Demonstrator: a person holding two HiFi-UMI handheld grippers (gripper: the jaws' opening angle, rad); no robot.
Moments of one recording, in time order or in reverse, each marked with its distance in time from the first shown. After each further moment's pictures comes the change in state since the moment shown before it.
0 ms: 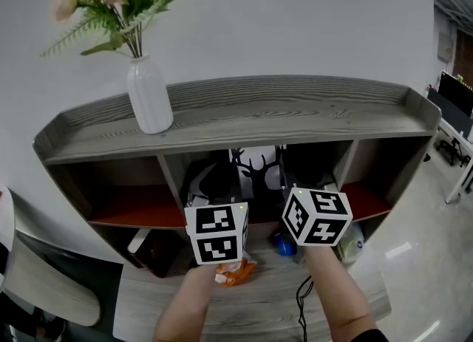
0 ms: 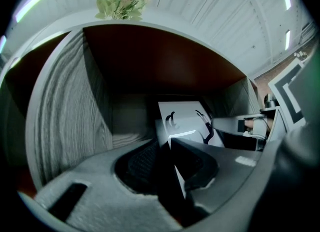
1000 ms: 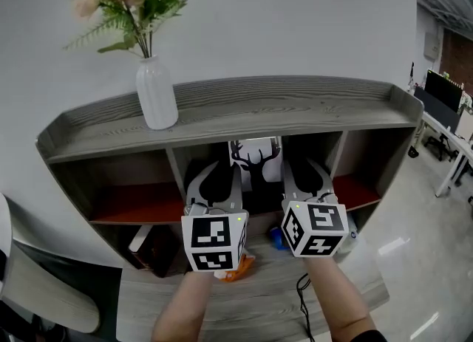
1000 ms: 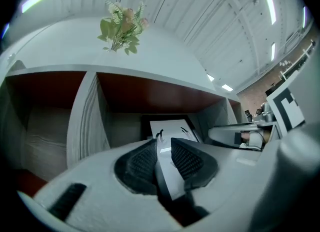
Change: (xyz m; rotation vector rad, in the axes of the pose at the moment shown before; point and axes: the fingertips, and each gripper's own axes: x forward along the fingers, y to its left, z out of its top) left arm -0.042 -0.015 0.026 0.010 -0.154 -0.119; right arm -0.050 0.018 0.015 -0.117 -0.076 -0.067
